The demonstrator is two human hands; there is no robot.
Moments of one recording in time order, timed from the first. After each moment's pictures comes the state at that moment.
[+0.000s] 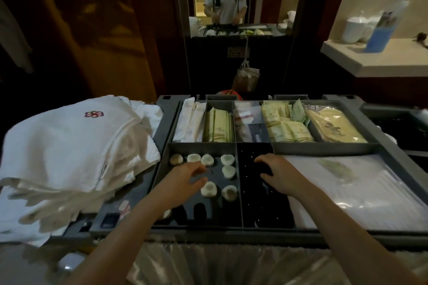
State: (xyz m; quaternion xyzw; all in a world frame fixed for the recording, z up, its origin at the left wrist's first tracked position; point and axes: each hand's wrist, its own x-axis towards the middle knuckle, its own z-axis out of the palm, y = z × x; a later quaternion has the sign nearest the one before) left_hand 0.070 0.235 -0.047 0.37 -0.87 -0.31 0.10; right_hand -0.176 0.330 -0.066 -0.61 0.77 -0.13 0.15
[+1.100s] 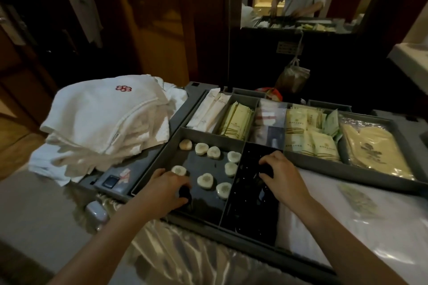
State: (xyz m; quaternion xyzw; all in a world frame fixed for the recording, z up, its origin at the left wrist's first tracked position) left_hand 0.074 0.283 -0.064 0.48 -0.87 -0.10 -0.06; right_hand -0.204 0.322 -0.082 -0.67 0.70 -0.23 0.11
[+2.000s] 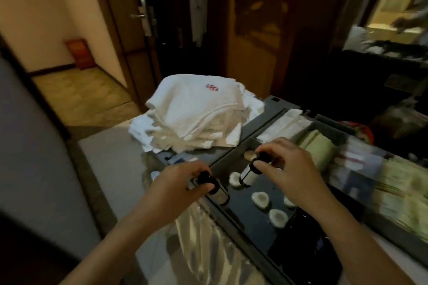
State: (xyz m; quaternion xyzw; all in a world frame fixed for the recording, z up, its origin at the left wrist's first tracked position) left_hand 0.126 0.360 0.000 0.62 -0.71 -0.18 0.28; right_hand -0.098 0.284 0.015 -0.82 0.44 -0.32 0.16
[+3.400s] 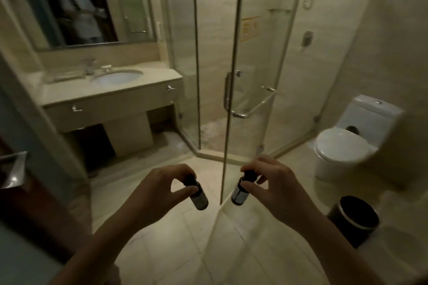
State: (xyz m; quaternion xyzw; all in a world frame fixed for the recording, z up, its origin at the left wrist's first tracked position) left_hand 0.453 1.027 -0.010 0.95 0.05 0.10 0.29; right_hand 0.565 0.808 0.000 -0.84 -0.42 -0.04 0.33
